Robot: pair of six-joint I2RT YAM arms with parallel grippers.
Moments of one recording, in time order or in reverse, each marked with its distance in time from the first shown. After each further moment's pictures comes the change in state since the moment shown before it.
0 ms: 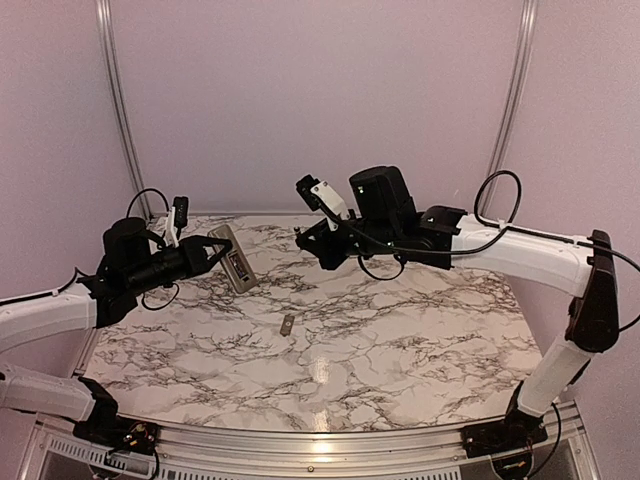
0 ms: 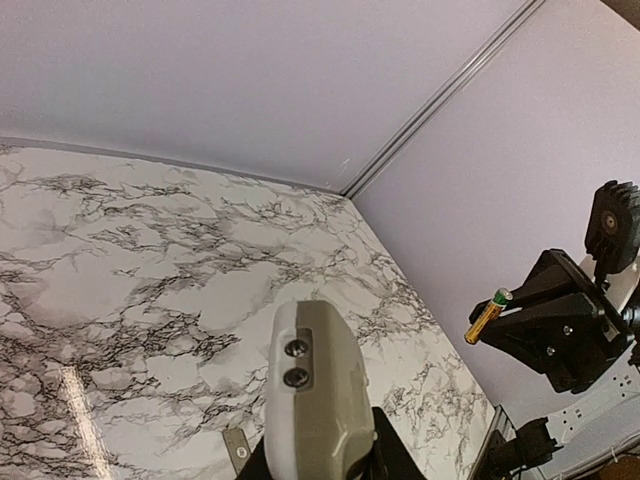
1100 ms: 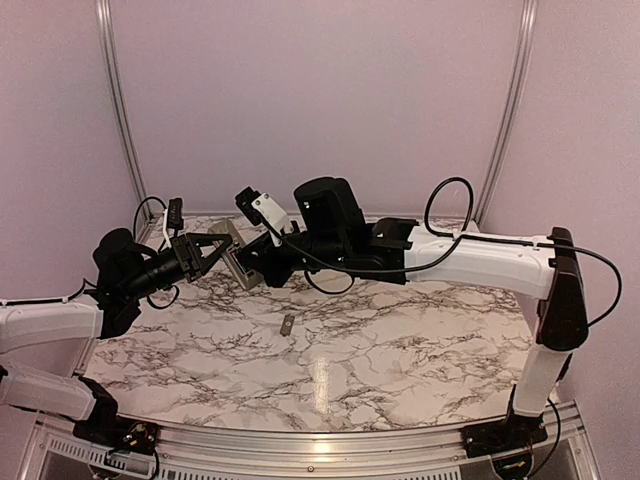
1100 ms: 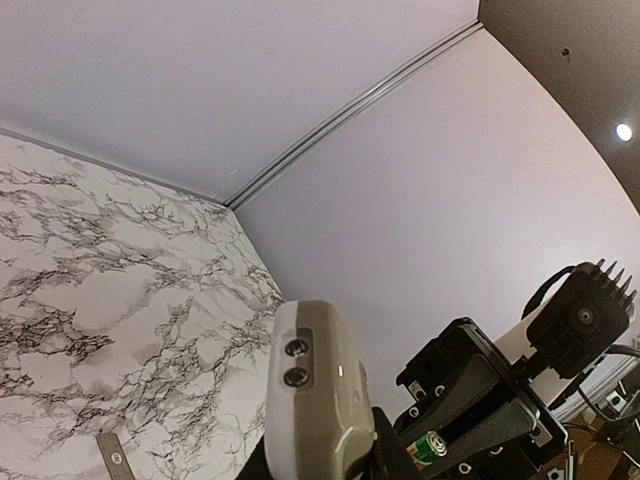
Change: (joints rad) left arm 0.024 0.033 -0.121 0.435 0.198 -0.355; right arm 0.164 0.175 0.159 0.151 -0.071 0.042
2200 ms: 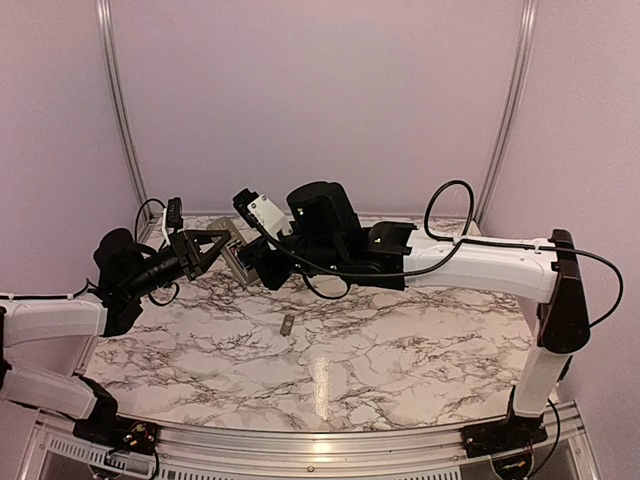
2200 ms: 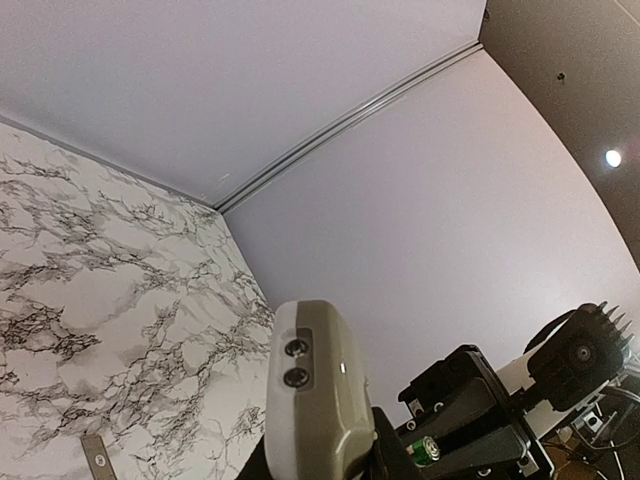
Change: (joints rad) left arm 0.021 0.043 -0.003 0.083 0.020 -0.096; right arm 0.036 0.005 0.011 -0.021 0.188 -0.036
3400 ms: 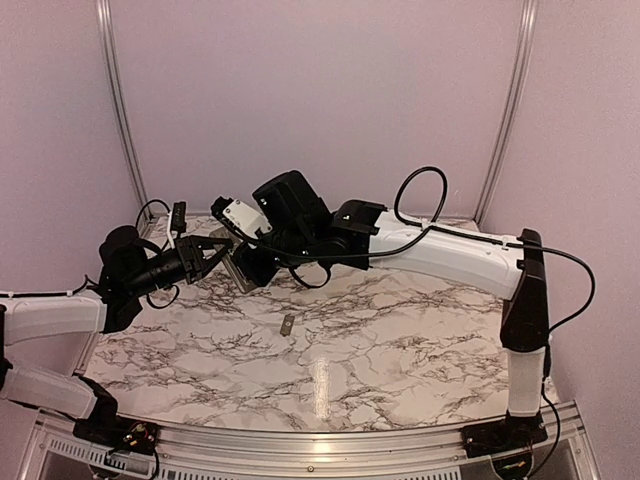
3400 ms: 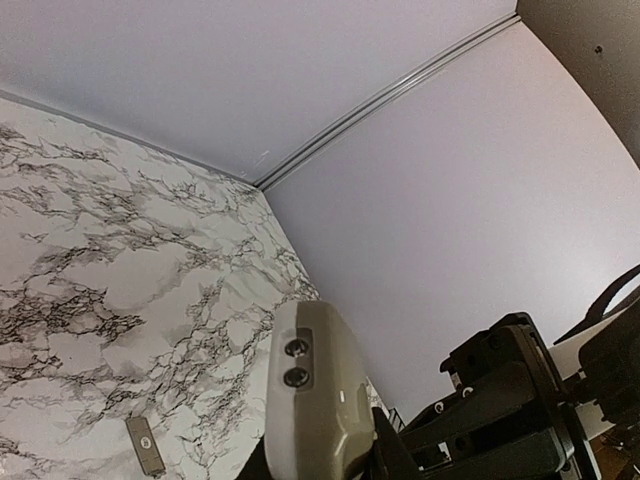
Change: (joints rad) left arm 0.019 0.008 0.023 -0.134 0.031 0.115; right arm 0.001 0.192 0.338 -0.332 0.008 -0.083
